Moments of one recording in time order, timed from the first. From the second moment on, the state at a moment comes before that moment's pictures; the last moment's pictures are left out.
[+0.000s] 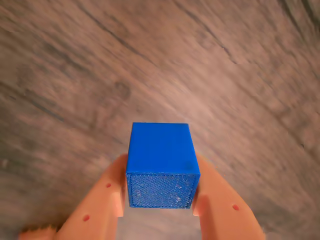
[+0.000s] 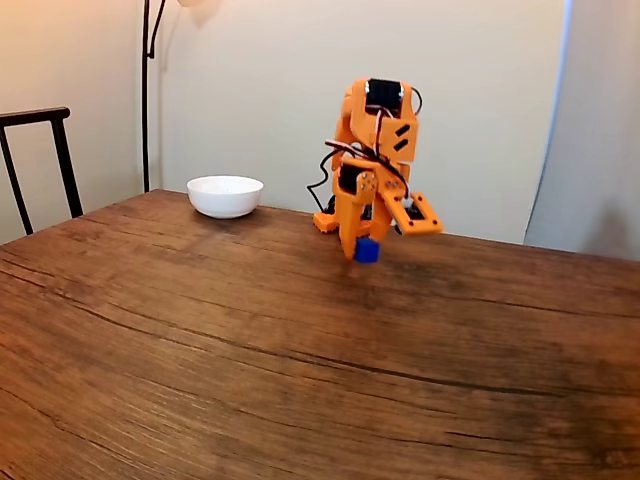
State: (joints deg) arm -10.2 66.0 55.2 92.9 120.3
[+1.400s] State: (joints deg) arm 26.6 142.3 103.1 97.4 126.9
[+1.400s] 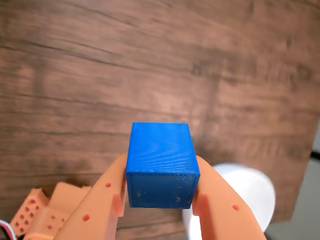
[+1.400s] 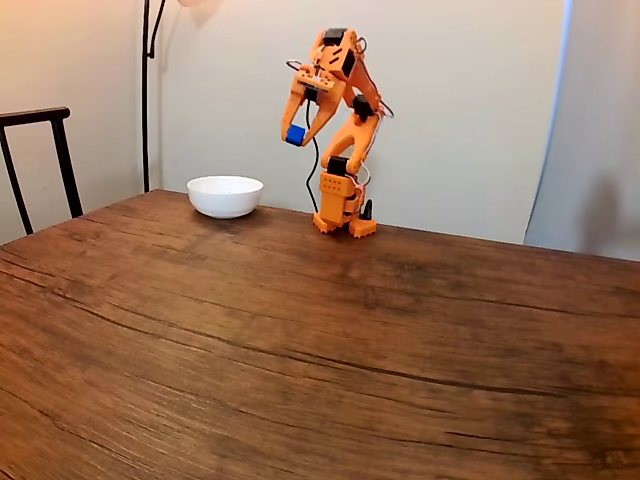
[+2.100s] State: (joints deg) arm 71.8 157.2 115.7 93.4 129.3
